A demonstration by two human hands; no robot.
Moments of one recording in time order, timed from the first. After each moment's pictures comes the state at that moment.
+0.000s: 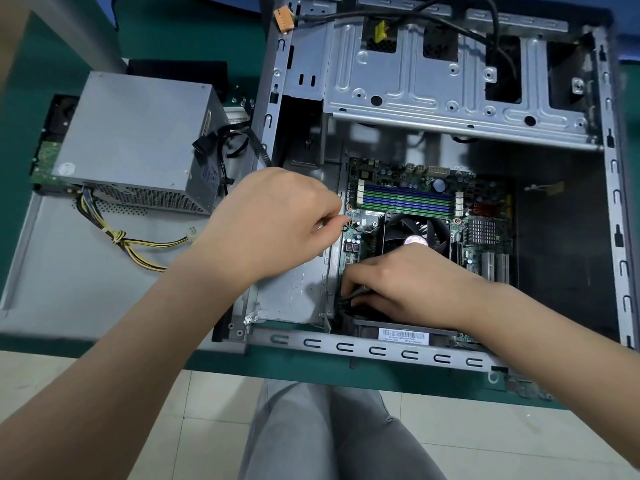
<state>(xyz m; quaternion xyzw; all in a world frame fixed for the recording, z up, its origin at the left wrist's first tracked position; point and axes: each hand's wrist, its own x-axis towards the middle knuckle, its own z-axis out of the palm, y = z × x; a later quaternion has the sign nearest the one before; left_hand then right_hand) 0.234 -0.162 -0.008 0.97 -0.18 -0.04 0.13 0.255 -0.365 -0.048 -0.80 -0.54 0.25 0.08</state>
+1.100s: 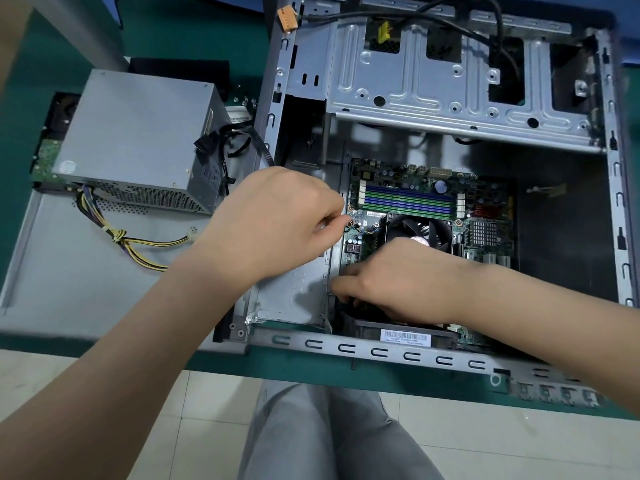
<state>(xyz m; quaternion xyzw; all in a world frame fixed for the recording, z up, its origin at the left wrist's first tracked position) 0.234 -0.162 -0.008 0.97 -0.17 -0.04 0.13 0.263 -0.349 -0.039 -0.72 -0.66 0.21 -0.04</state>
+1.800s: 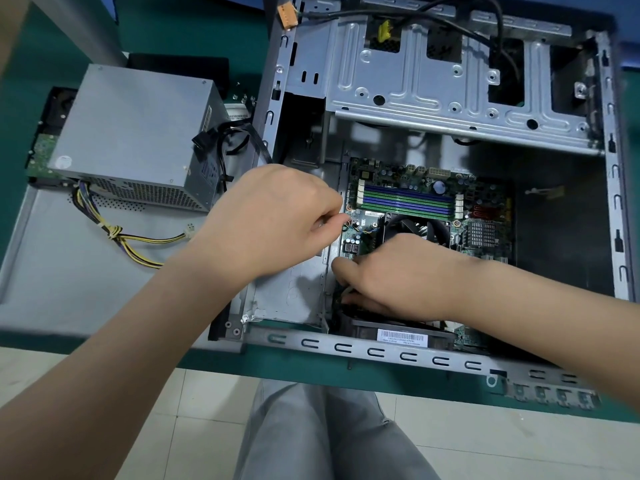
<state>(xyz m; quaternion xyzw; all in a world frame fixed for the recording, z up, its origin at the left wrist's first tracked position) 0.235 -0.162 -0.010 0.97 -0.17 -0.04 0.13 0.265 -0.351 -0.044 -0.75 -0.62 0.22 -0.07</state>
